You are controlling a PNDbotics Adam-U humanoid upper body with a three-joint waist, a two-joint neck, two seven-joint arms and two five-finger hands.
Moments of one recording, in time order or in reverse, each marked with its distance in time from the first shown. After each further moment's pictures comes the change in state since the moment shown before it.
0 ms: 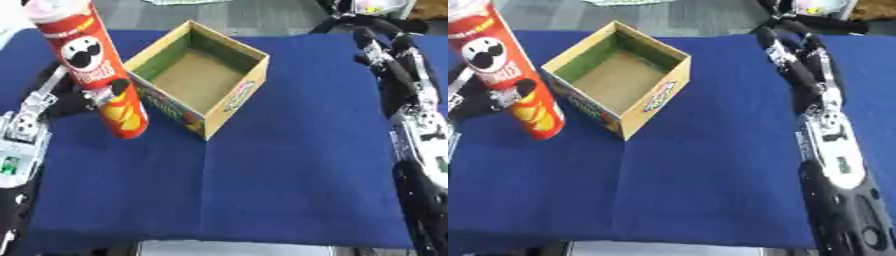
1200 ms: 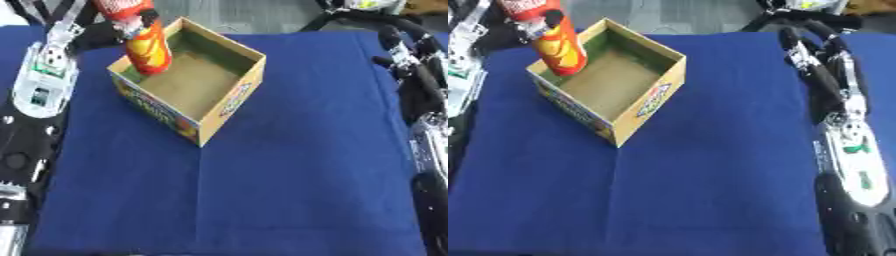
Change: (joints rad) left arm -0.293 0.010 0.052 0.212 -0.079 -0.012 0.127; right arm -0.083 0.035 0.007 -0.025 -0.001 0.003 0.006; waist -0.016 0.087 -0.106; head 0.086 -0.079
